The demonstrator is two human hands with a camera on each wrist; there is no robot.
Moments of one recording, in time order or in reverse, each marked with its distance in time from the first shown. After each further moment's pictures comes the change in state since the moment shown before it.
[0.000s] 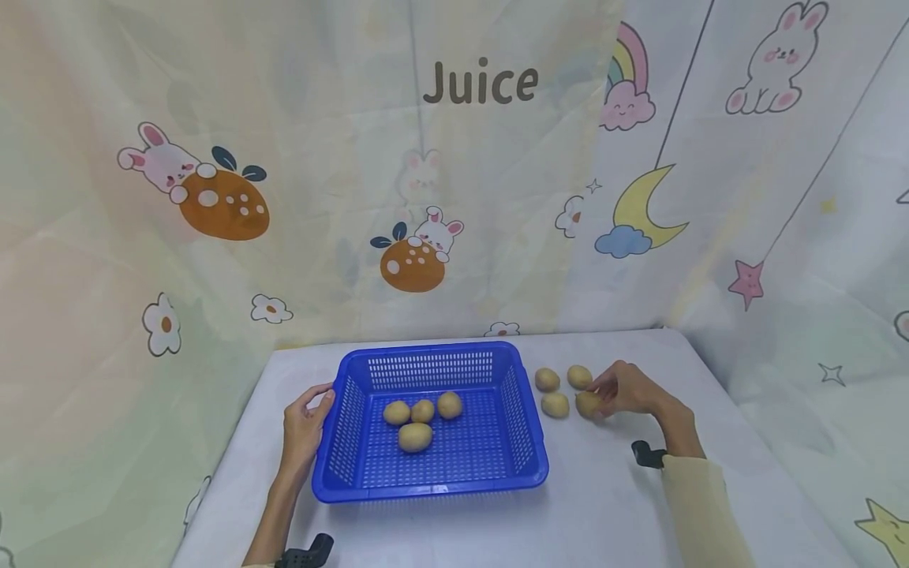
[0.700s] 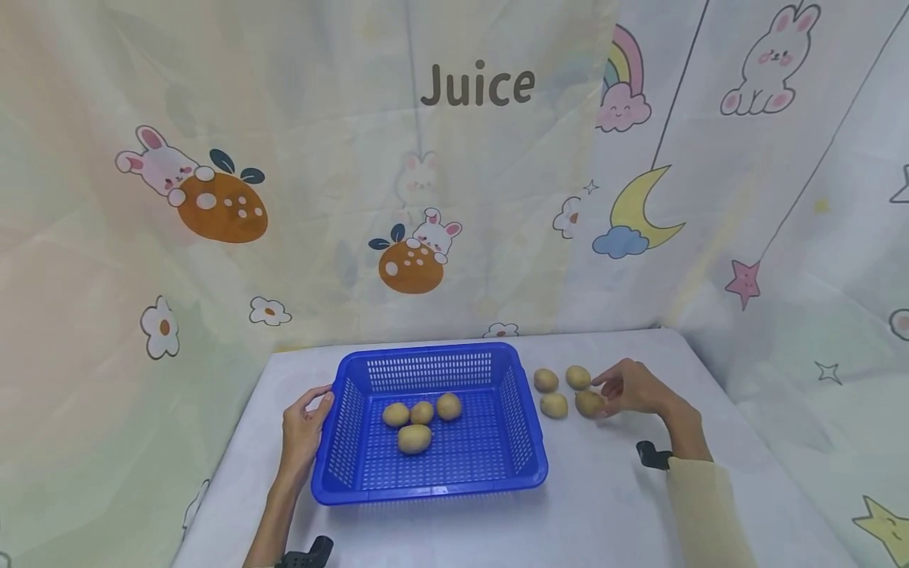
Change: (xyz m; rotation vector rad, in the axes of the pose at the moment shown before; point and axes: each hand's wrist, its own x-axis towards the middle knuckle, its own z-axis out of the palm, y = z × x) left_hand -0.001 0.001 -0.001 0.018 0.012 0.005; right_hand -0.010 -0.005 -0.007 -0.037 0.037 0.025
